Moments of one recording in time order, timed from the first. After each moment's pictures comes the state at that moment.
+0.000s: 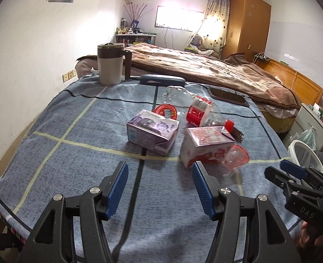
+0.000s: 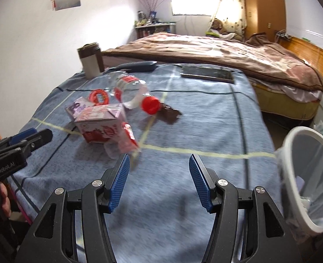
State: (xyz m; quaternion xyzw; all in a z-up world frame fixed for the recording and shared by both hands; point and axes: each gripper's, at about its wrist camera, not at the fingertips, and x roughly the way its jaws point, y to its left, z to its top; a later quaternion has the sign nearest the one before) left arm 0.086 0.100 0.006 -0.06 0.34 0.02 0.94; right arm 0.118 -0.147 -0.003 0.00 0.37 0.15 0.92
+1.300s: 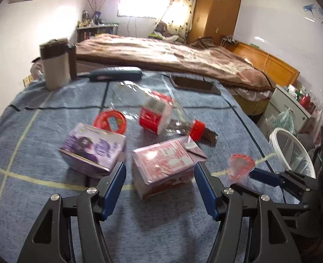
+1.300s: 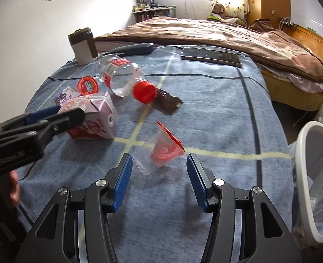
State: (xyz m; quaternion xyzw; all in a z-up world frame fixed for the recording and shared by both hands) left arm 0.154 0.063 -0.004 -0.04 0.38 -0.11 0.92; right arm 0.138 -0.154 -0.018 0.00 0.41 0.13 0.90
